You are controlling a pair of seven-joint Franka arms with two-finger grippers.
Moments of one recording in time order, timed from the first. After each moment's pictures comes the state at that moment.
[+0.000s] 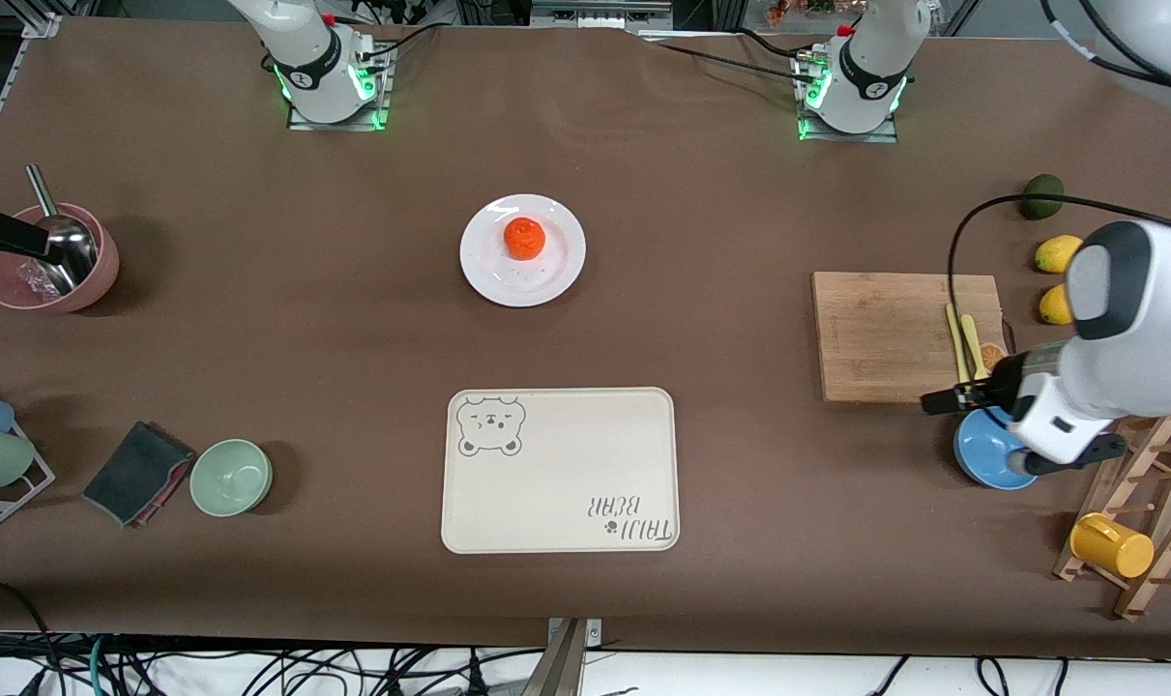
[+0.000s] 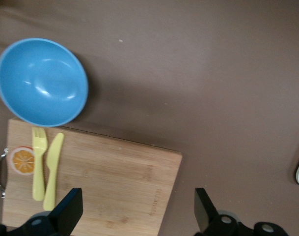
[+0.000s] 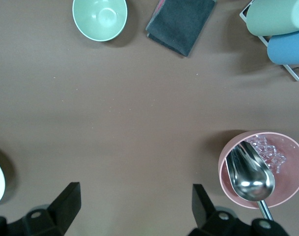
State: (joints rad) left arm 0.22 0.52 -0.24 -1.41 0.02 1.77 -0.27; right arm -0.13 0.10 -0.13 -1.63 0.02 1.63 -0.22
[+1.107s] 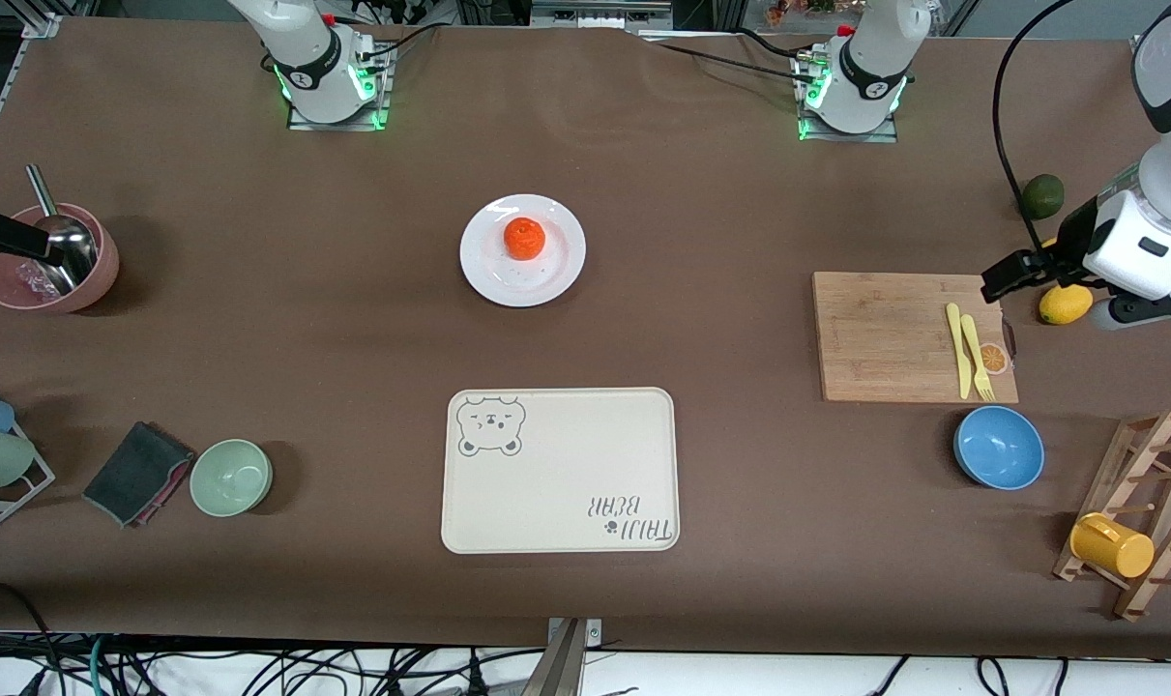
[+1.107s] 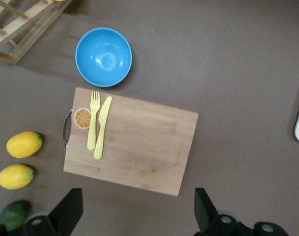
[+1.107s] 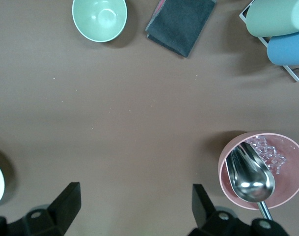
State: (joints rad) left arm 0.01 0.04 -0.02 -1.72 0.02 1.69 -0.22; right arm -0.13 0.11 -0.13 -1.63 0.02 1.63 -0.22
